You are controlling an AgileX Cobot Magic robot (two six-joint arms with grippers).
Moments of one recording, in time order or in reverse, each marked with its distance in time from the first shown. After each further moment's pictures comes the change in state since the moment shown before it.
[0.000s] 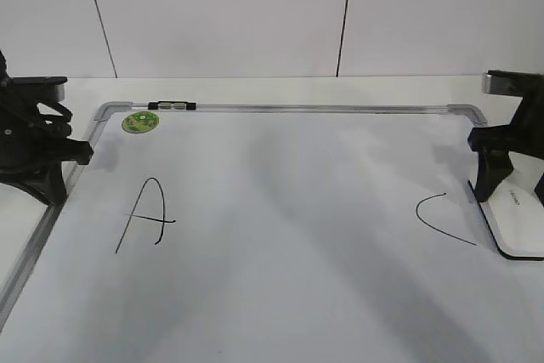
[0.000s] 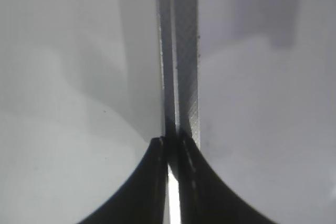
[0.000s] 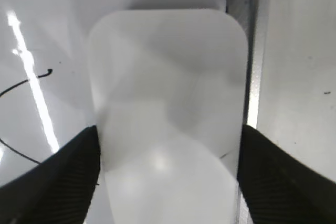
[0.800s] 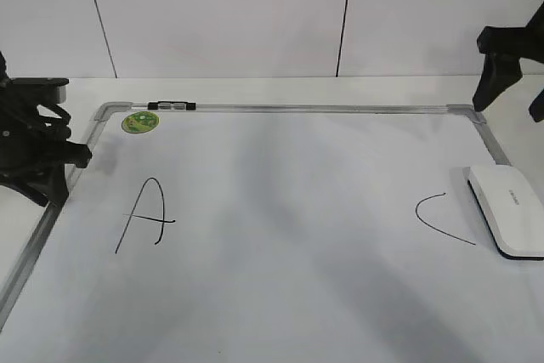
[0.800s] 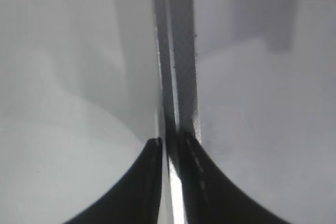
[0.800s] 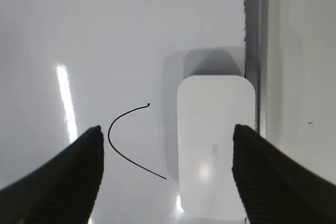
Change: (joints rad) left arm 0.000 0.001 0.000 -0.003 0.005 0.022; right arm 0.000 -0.090 -0.230 0.093 0.111 0.002
